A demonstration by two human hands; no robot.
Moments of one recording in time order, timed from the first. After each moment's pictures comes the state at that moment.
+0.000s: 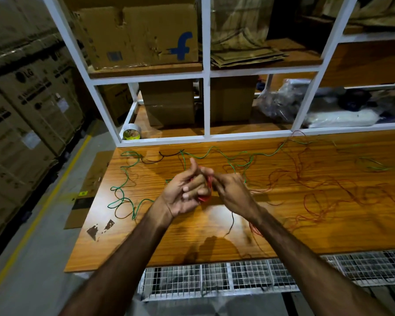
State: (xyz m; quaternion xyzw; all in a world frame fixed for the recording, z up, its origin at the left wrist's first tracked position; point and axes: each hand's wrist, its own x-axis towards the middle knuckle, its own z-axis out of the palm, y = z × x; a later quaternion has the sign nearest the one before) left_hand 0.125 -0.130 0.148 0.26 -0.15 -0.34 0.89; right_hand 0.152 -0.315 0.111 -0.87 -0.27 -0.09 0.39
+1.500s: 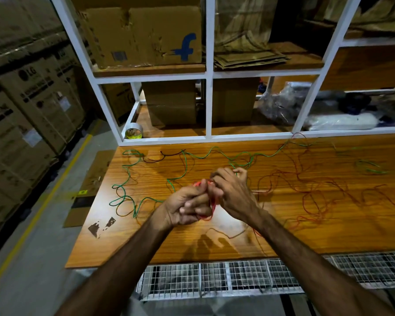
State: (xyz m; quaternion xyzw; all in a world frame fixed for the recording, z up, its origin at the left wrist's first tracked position) left_hand 0.105 -0.123 0.130 0.29 -0.18 -0.44 0.83; right_hand 0.135 -0.316 0.112 -0.90 -0.32 -0.21 0.18
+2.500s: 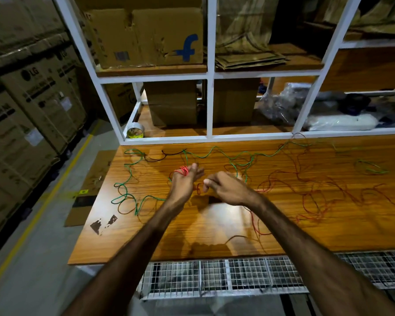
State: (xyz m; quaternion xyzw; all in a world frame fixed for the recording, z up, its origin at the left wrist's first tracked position) left_hand 0.140 -0.133 0.107 0.68 0.06 0.02 0.73; right_hand 0.148 -0.301 0.145 -0.91 -0.26 0.11 0.30
